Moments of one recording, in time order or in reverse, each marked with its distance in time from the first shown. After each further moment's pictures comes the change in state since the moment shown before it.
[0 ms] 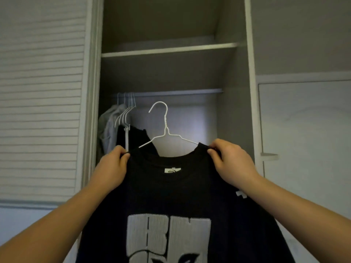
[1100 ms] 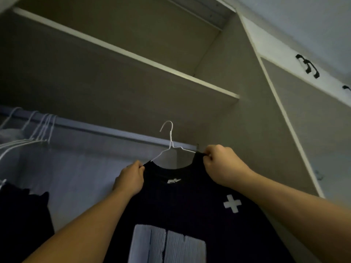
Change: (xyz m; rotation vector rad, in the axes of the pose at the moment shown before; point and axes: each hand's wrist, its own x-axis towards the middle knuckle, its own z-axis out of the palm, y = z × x) left_hand 0.381 0.021 0.330 -0.416 -0.082 0.181; right_hand 0.273 0.061 0.079 -0.418 0.099 0.277
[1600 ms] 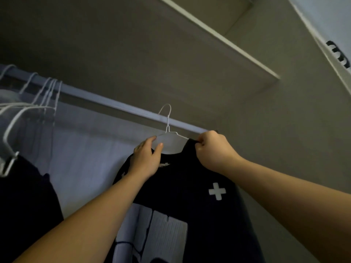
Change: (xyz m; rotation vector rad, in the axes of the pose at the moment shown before) left_hand 0.035 -0.034 0.018 -0.401 0.041 0.082; right_hand 0.053 -0.061 0.098 0.004 0.024 0.013
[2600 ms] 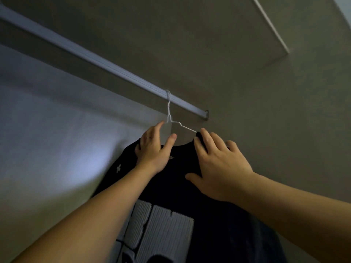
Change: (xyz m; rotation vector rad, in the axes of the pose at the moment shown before) left_hand -0.011 -0.020 0.109 -0.117 -0.012 0.081; right_hand -0.039 0.069 0.044 -0.881 -0.129 -0.227
